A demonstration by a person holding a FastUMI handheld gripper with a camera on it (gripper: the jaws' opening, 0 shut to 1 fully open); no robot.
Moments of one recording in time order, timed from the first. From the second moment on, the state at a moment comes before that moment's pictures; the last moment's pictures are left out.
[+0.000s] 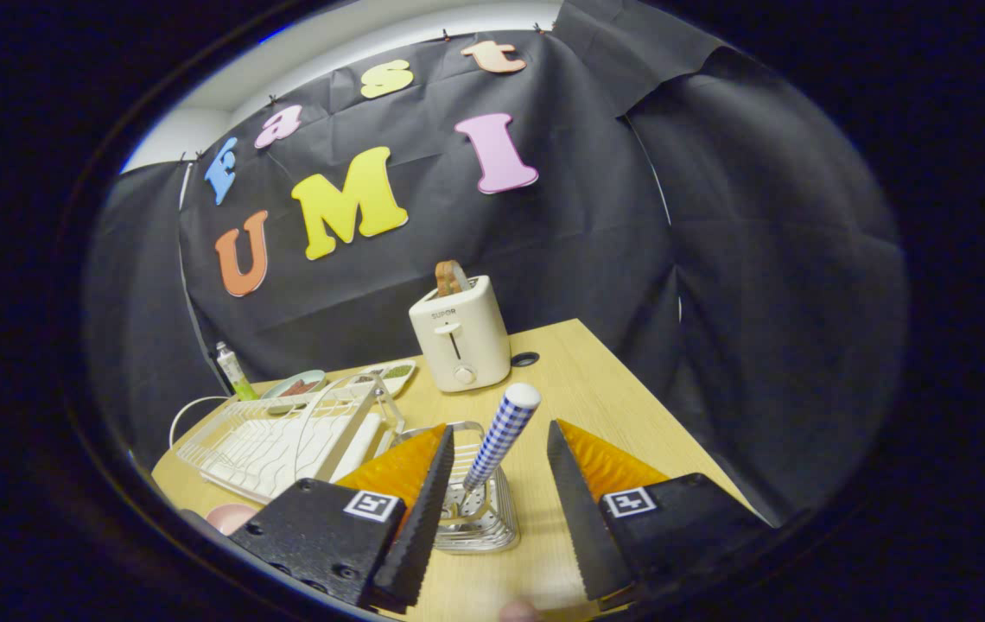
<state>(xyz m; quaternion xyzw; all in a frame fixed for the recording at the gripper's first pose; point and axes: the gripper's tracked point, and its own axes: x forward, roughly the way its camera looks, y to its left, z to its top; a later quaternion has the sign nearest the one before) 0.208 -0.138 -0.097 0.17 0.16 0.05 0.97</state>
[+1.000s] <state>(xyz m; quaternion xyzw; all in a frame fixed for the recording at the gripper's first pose) 0.148 -0.124 0.034 0.13 0.05 -0.01 0.99</state>
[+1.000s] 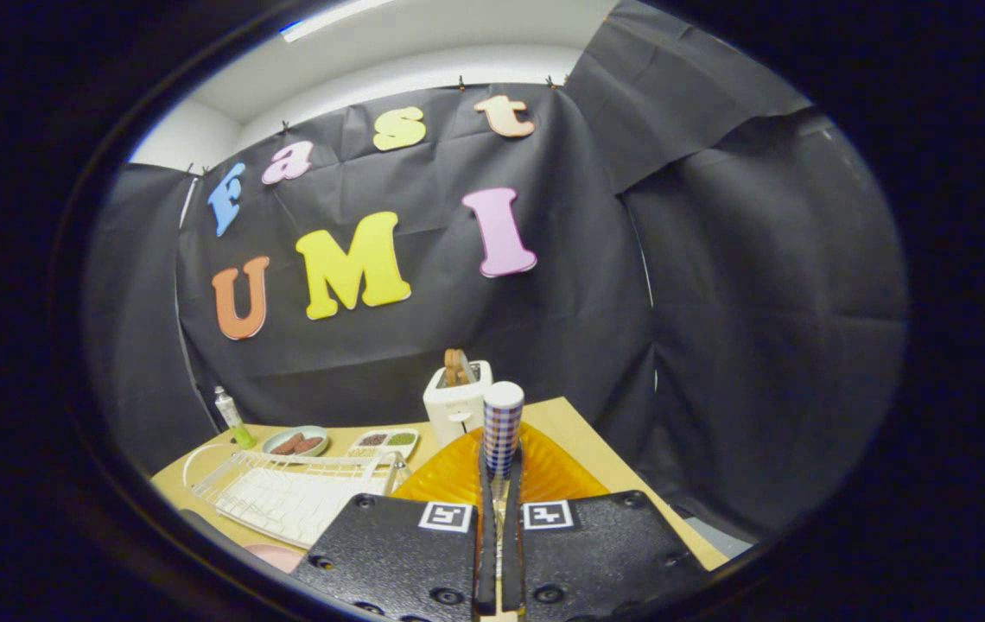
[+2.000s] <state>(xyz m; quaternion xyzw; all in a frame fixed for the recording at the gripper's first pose) 0.031 0.127 -0.074 0.14 0.10 0.16 0.97</state>
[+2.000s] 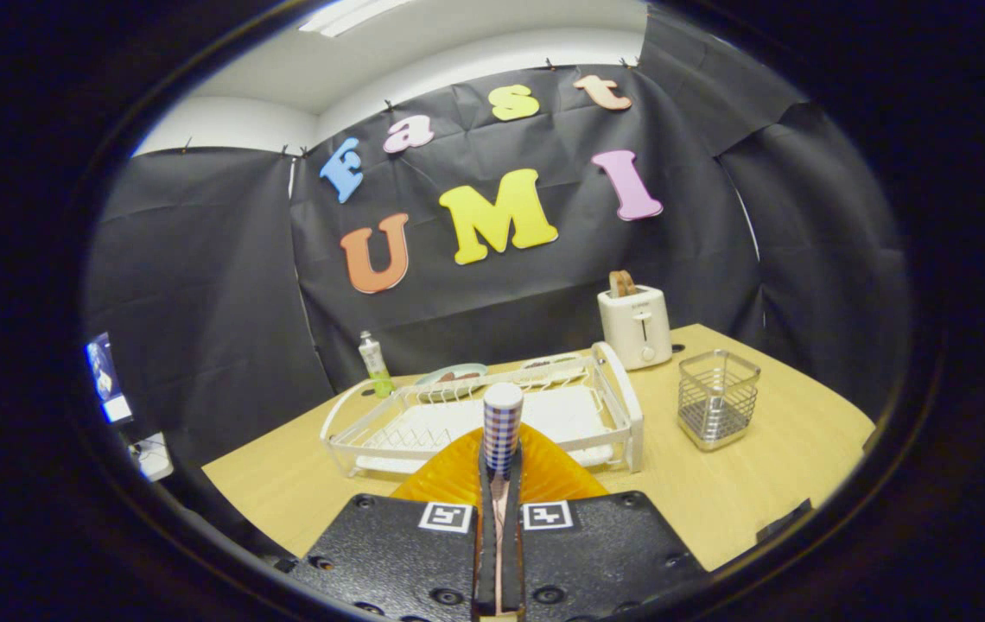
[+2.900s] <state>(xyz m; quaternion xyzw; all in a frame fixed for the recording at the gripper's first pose) 0.038 0.098 -0.095 0.16 0.10 0.08 0.98</state>
